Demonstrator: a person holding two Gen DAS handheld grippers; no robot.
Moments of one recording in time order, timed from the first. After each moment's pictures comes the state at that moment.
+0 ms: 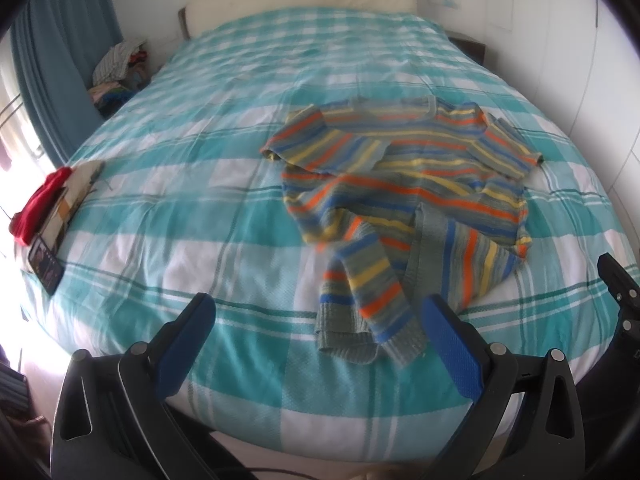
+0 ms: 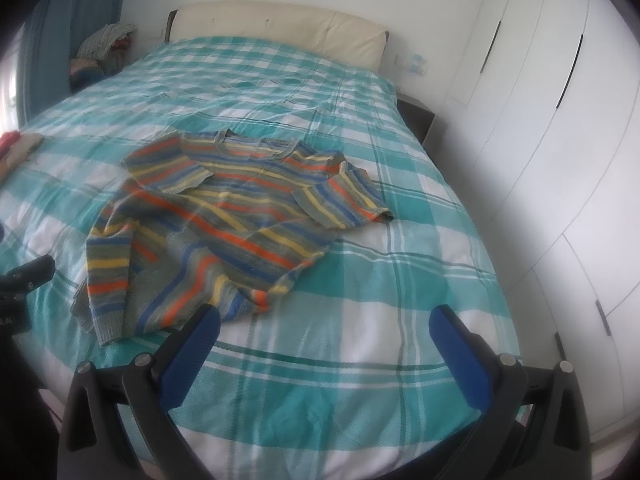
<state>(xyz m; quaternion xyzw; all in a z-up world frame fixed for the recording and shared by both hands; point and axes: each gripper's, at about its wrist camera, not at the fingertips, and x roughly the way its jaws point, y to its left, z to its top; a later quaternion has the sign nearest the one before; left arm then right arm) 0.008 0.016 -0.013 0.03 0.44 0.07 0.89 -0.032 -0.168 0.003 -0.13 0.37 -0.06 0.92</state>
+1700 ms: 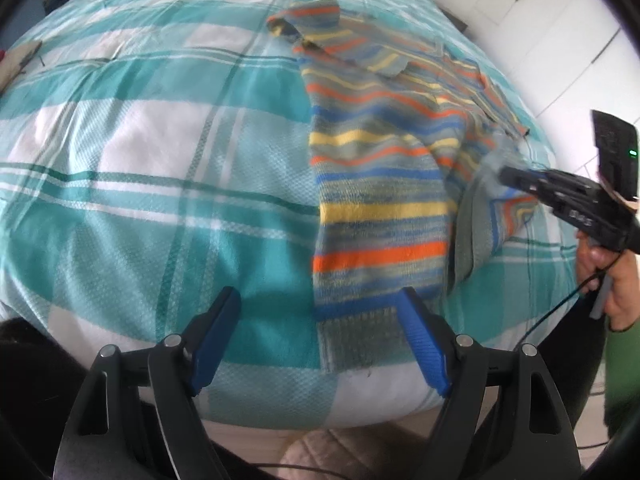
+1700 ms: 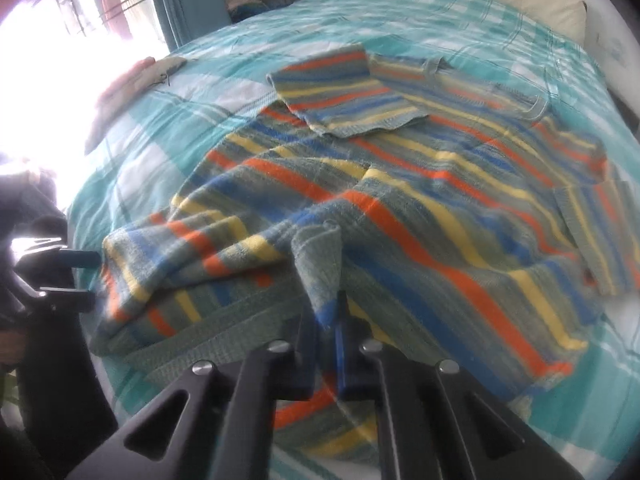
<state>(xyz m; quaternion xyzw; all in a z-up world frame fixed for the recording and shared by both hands) -0.005 0.119 -0.099 -0.11 0.55 -0.06 0.83 0.082 -0.114 -0.089 -0.11 0.48 0.30 0.82</state>
